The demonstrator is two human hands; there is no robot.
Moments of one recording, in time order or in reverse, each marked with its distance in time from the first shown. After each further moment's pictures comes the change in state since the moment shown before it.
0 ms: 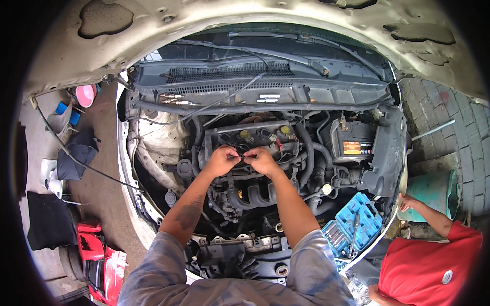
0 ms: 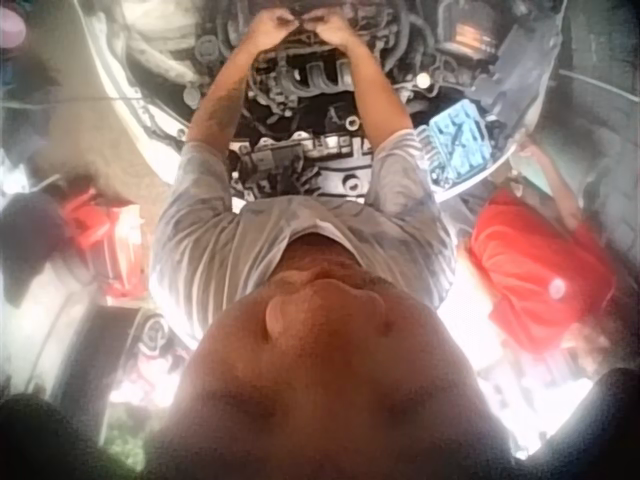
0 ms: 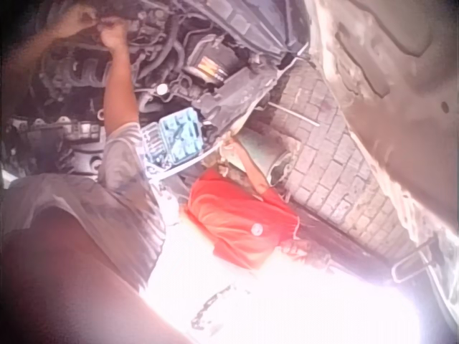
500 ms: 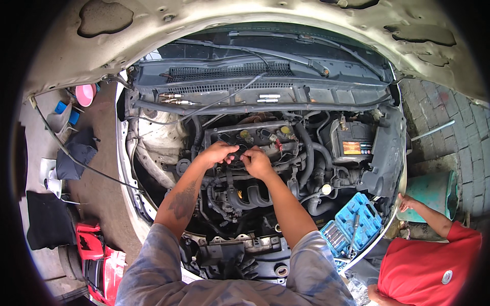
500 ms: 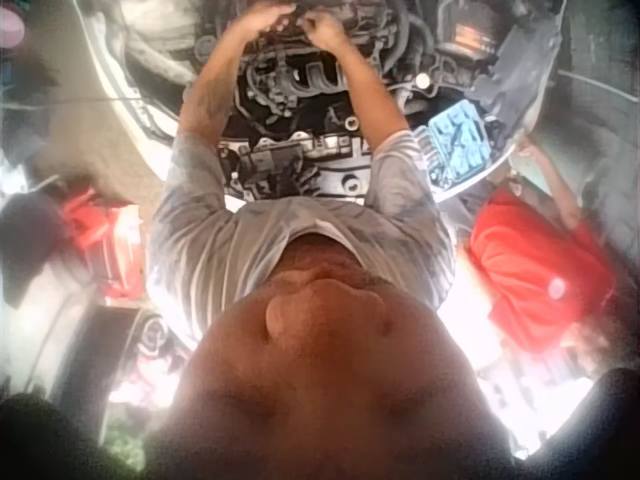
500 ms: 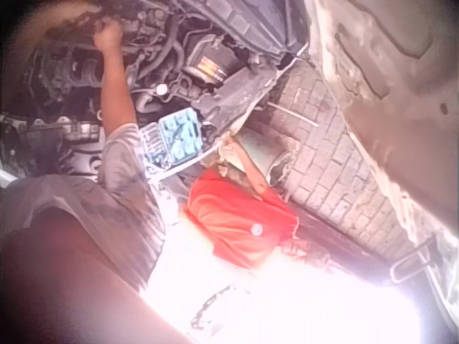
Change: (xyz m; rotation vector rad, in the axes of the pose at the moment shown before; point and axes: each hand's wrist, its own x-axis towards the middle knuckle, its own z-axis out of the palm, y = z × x) left_hand 0.040 0.038 -0.037 -0.333 -0.456 -0.658; right_hand 0.000 0.015 0.014 -0.384 0.256 -0.370
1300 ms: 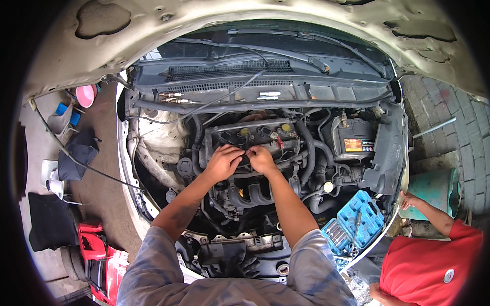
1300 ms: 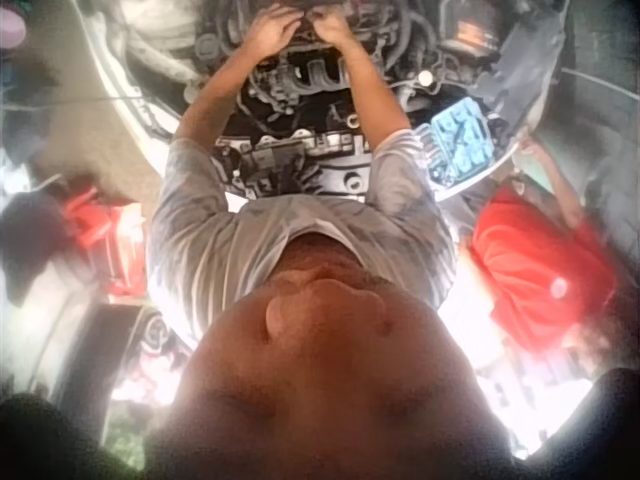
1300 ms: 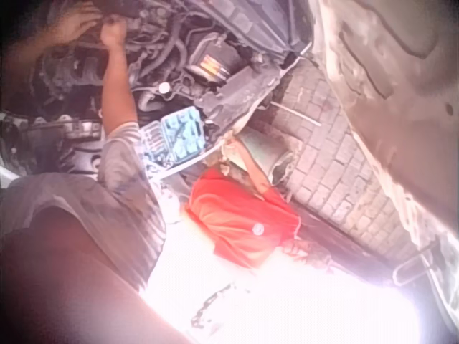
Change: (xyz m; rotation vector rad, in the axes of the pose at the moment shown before) left_hand -0.016 -0.044 0.034 0.690 0.504 1.069; right_hand 0.009 0.010 0.001 0.221 -0.095 0.310
